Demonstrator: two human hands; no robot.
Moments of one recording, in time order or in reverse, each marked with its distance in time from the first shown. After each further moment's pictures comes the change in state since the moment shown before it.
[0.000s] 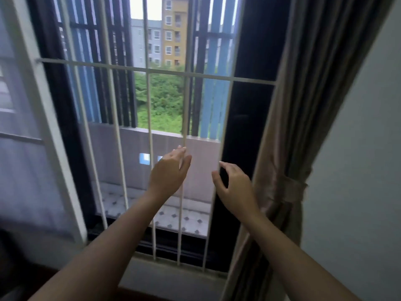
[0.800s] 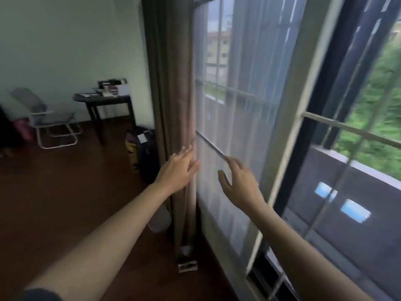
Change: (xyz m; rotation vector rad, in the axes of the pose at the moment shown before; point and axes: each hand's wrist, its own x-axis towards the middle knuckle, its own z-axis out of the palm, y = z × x) left_hand 0.046 -0.359 -0.403 0.616 -0.013 -0.649; right_hand 0.205 -0.416 0.357 0.430 -0.545 -0.579
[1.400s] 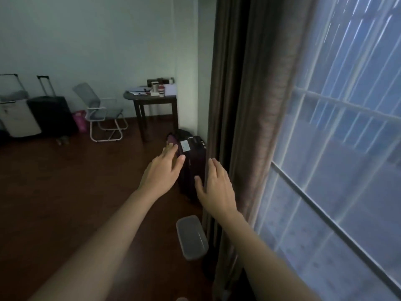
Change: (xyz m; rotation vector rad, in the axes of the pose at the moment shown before) left_hand 0.116 -0.283 -0.058 0.016 0.208 -0.353; right_hand 0.234 -0.108 0.278 0.103 -0.101 -0.123
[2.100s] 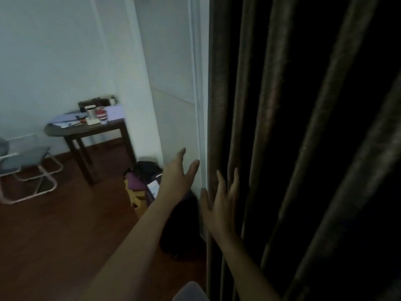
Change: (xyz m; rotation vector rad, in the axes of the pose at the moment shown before) left_hand 0.407 -0.090 0.121 -0.357 -0.112 0.129; right_hand 0.333 0.079 0.178 -0.101 0.464 0.408
